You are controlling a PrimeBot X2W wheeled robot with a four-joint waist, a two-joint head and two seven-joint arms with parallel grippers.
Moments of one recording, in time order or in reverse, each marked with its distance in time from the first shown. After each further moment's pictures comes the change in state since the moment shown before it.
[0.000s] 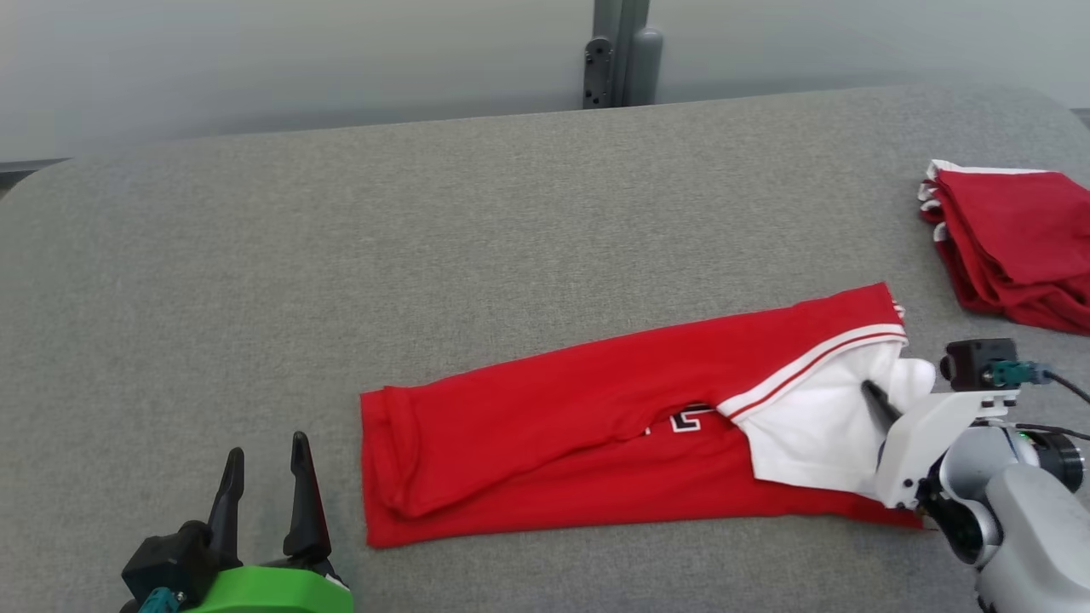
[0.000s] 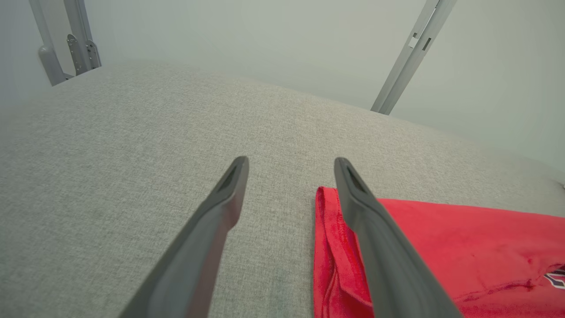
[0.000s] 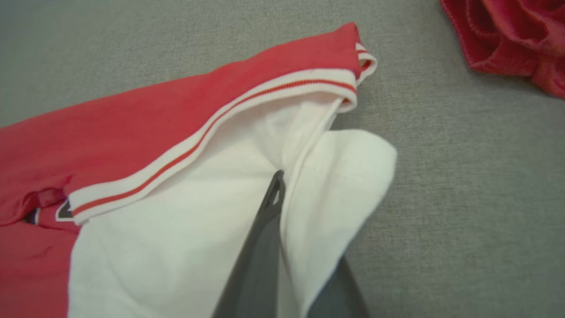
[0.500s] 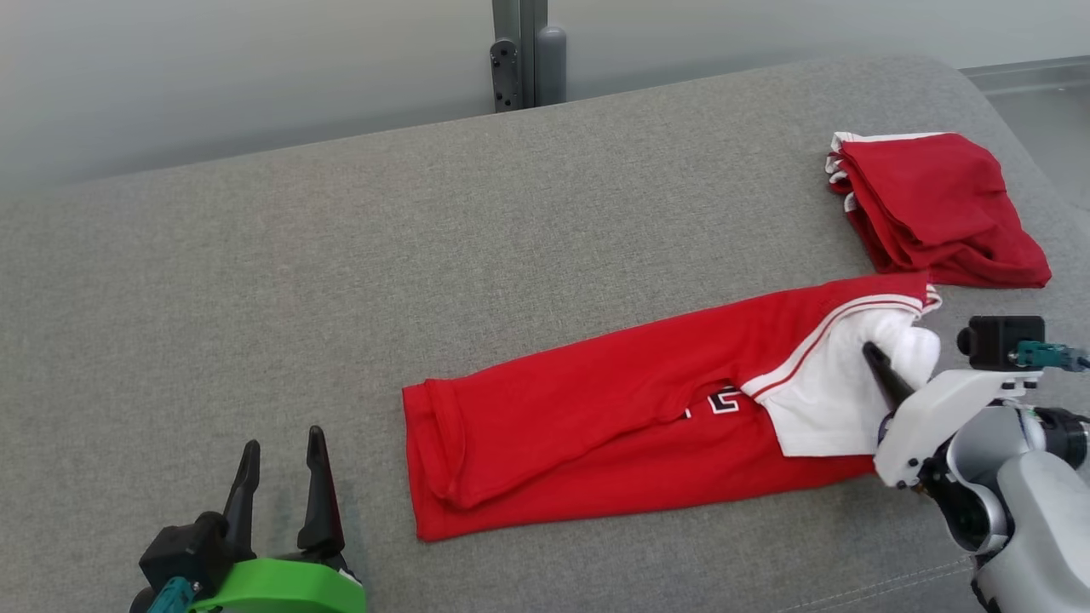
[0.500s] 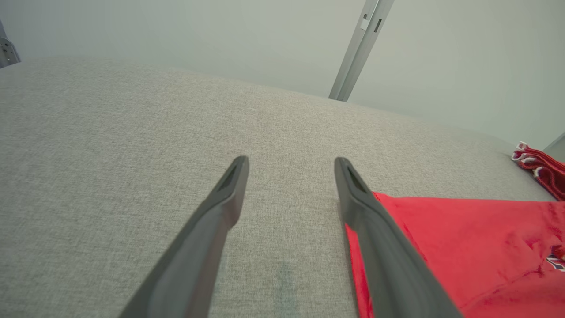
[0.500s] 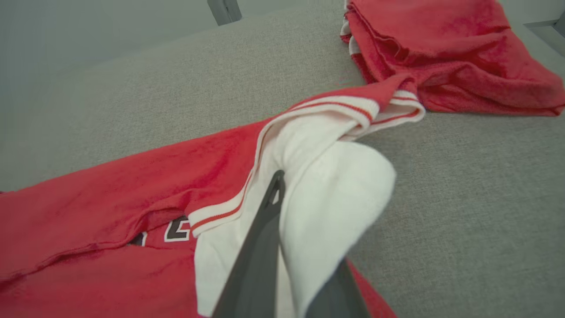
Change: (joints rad) left arm -0.020 -0.003 -0.021 0.019 0.010 -0.008 0.000; right arm 0.050 -0.009 -0.066 -0.195 0.032 -0.001 0.024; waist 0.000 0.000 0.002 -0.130
